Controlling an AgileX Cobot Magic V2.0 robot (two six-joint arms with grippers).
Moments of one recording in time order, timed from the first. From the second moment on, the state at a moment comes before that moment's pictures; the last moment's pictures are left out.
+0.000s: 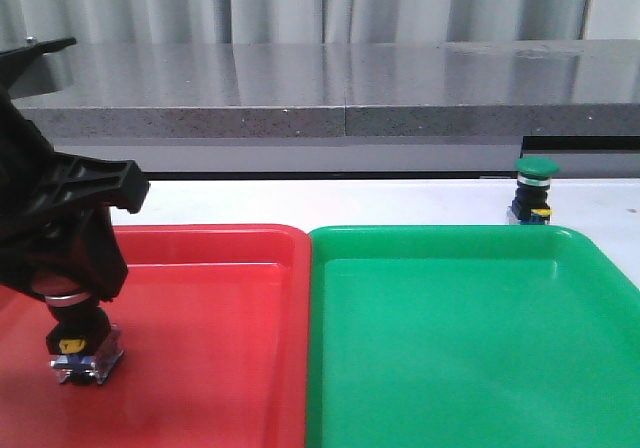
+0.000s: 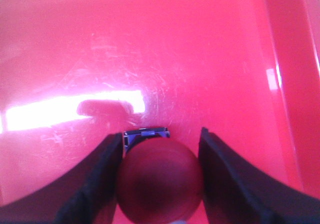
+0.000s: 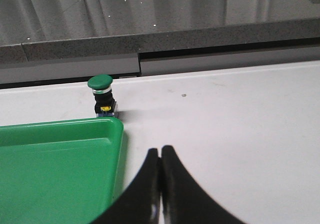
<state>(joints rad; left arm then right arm) -0.49 1.47 -0.74 -0.15 0.43 -0.28 -0.03 -0.01 0.03 -0.05 0.19 0.16</state>
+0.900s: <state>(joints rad) -0.40 1.06 -0.73 -0.07 0.42 -0.29 -0.03 -0.01 0.03 -0.05 0.19 0.16</state>
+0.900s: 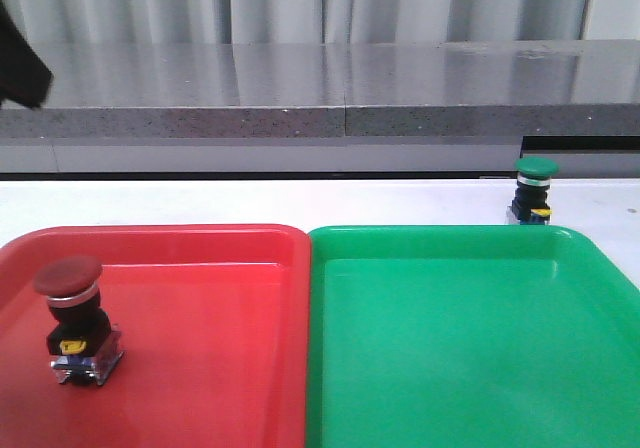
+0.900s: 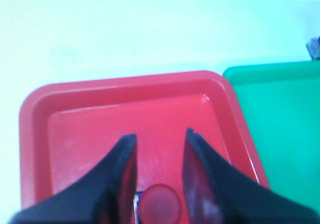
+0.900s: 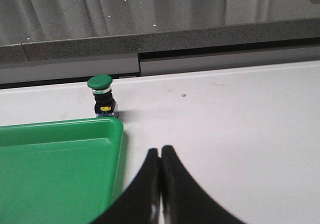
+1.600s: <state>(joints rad) -0.24 0.51 -0.53 0.05 0.44 -0.26 -0.03 -0.01 0.03 -0.05 0.19 0.16</state>
